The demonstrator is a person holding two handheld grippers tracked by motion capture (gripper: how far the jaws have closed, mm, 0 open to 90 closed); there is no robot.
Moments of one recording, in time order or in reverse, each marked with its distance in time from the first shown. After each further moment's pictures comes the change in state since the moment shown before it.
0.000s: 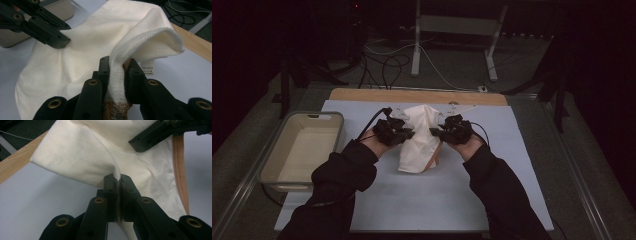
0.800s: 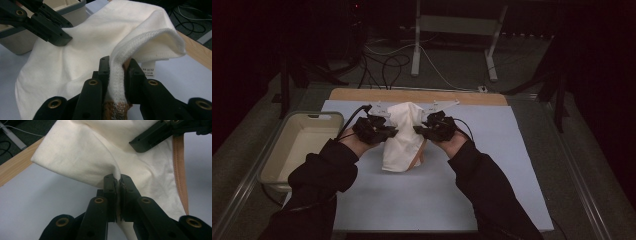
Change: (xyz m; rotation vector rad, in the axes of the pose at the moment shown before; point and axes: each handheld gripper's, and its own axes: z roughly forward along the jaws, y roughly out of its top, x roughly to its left) left arm 0.021 -0.017 -0.039 0.018 0.032 -0.013; right arm 0.029 0.031 0.021 -0.005 0.043 -0.051
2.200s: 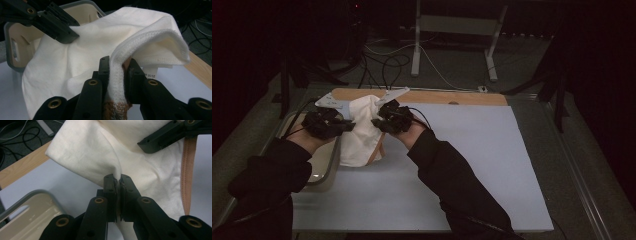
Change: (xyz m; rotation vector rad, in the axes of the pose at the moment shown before) left arm 0.055 -0.044 -0.085 0.033 0.123 -0.096; right arm 0.065 0.081 0.057 -0.010 0.067 -0.087
